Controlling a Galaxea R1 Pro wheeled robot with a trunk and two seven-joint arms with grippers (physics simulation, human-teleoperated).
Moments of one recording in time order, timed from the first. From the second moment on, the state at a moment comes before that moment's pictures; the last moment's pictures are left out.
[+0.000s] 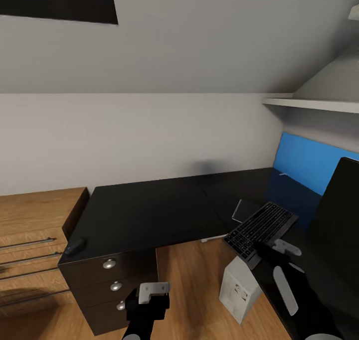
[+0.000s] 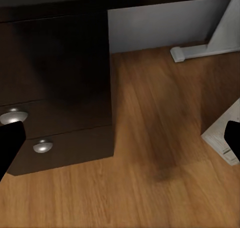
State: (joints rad) left arm 0.04 -0.11 -0.49 -1.55 0.17 0.45 0.56; right arm -0.41 -0.07 -0.20 -1.04 -0.33 0.32 -0.17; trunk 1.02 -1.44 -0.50
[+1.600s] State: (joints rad) left arm 0.04 -0.11 -0.49 -1.55 0.17 0.45 0.56; right arm -0.41 -0.06 -0.11 -1.04 -0.32 0.31 -0.17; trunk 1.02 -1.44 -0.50
